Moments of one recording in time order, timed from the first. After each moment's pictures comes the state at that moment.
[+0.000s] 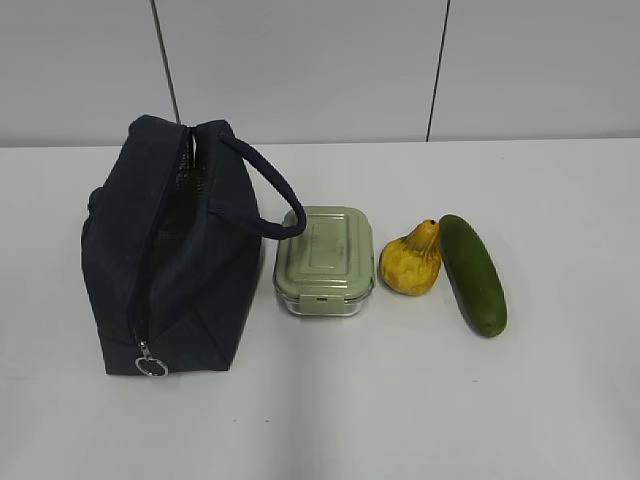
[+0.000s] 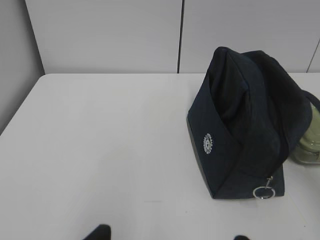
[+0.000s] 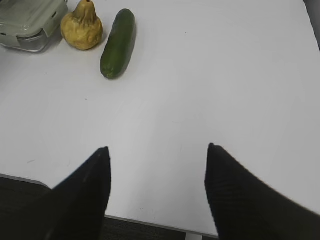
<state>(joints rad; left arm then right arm) -0.06 -0.02 -0.52 0.00 1.11 0.02 0.08 -0.02 -0.50 -0.01 1.15 -0.14</state>
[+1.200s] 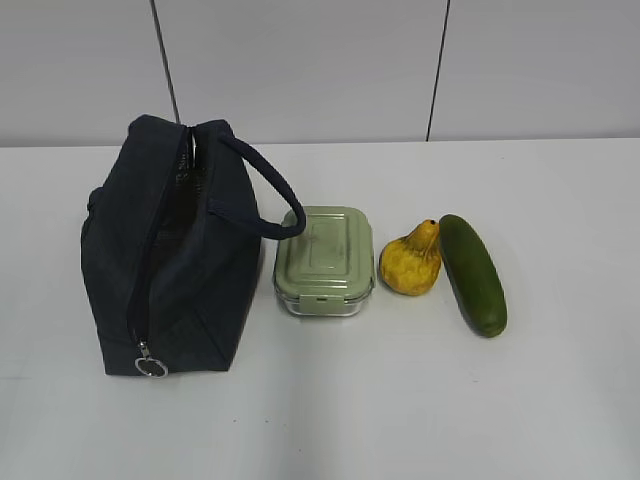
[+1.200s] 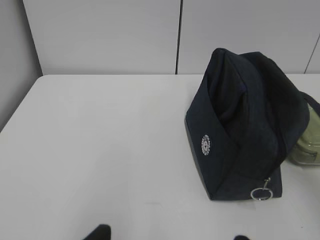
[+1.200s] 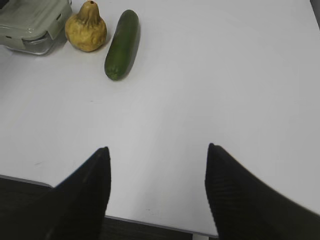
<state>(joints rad) -0.07 -0.02 -0.52 0.00 1.11 0.02 0.08 -0.02 -0.50 0.00 1.15 -0.12</state>
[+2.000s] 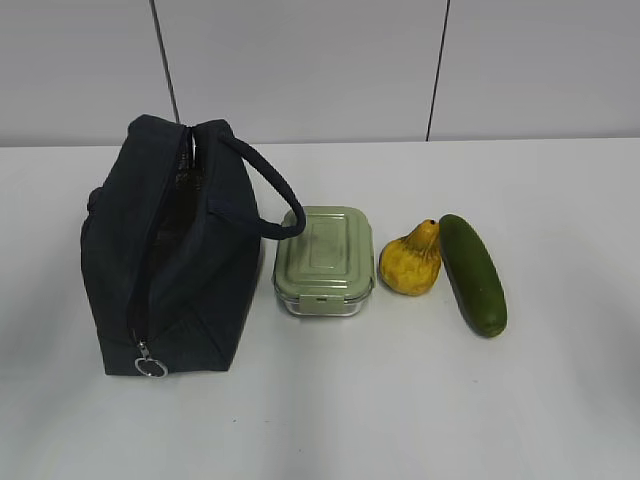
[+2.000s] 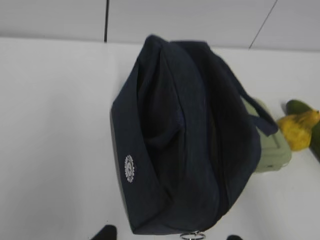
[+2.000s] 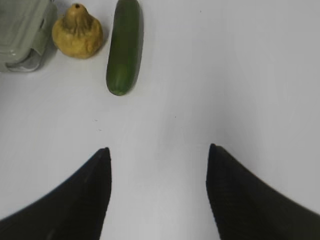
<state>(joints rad) -0.22 0.79 -0.65 -0.24 0.68 0.10 0.08 0.69 -0.66 0.04 0.86 -0.01</state>
